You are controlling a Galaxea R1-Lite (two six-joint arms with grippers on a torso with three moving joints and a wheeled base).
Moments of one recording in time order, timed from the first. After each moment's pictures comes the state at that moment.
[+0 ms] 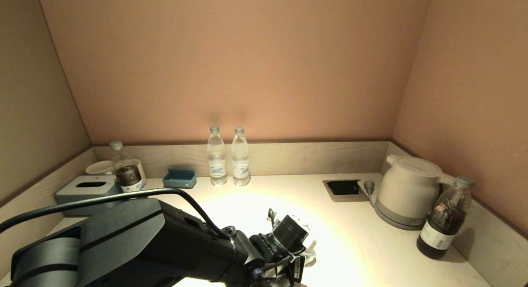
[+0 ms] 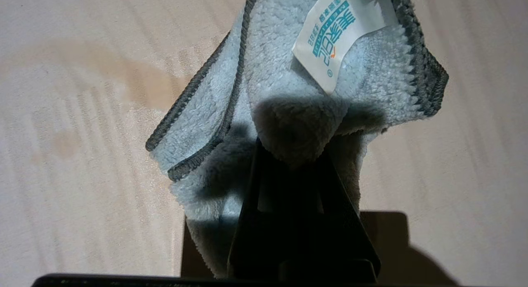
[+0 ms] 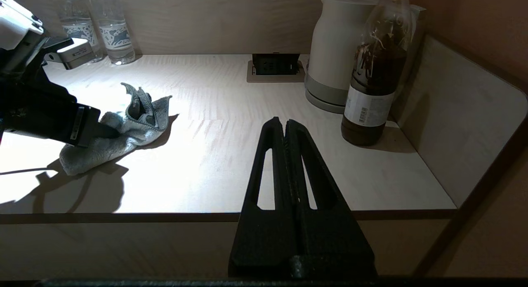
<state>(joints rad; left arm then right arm) -0.97 2.44 -1.48 -0.08 0.29 -0.51 0.02 0.00 0.00 0.00 0.00 -0.01</state>
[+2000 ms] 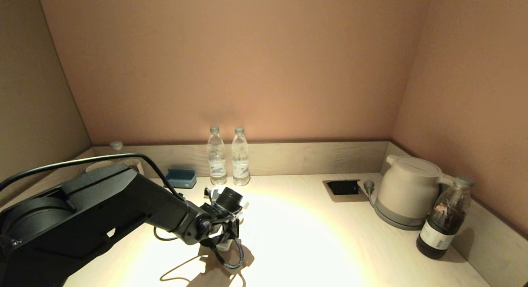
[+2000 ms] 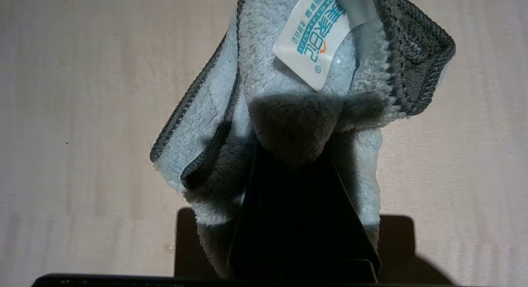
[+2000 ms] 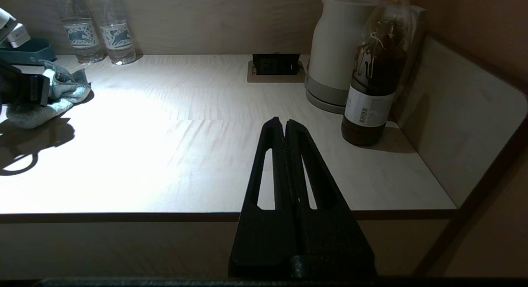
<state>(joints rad) -0.64 2.43 -1.35 -0.08 0.45 -0.56 0.02 0.00 0.00 0.00 0.01 -0.01</state>
